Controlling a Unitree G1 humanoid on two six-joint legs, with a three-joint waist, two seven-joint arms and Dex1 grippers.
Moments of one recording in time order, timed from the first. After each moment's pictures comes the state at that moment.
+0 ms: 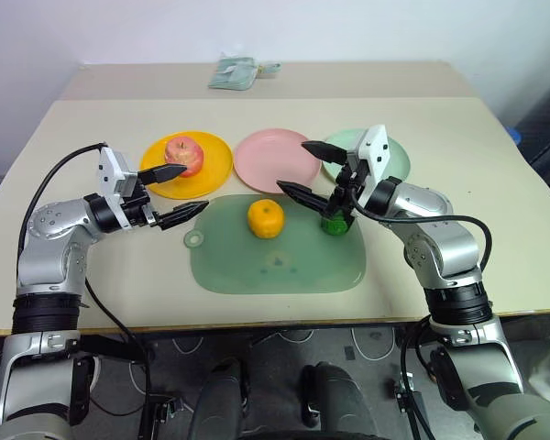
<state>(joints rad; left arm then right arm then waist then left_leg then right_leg) -0.50 0.66 0.17 0.23 -0.47 0.15 -1.17 -0.63 -0.38 0.05 -0.05 0.37 0.35 0.81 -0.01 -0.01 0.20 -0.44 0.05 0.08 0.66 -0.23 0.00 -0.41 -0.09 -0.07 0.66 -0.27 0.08</state>
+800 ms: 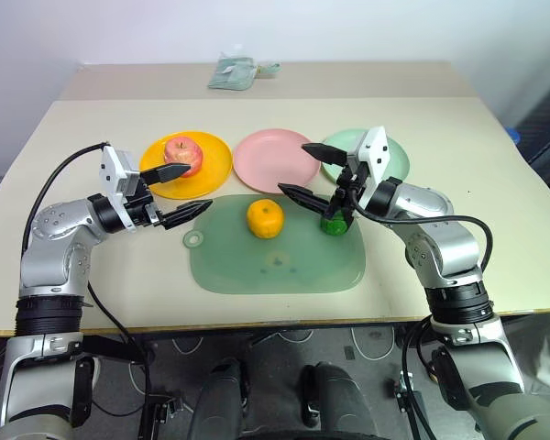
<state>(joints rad) -0.50 0.66 0.17 0.21 -0.48 0.17 -1.15 -0.63 -0.39 0.05 -0.04 0.36 0.33 0.82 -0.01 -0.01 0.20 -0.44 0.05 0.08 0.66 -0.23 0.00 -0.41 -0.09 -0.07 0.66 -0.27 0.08</state>
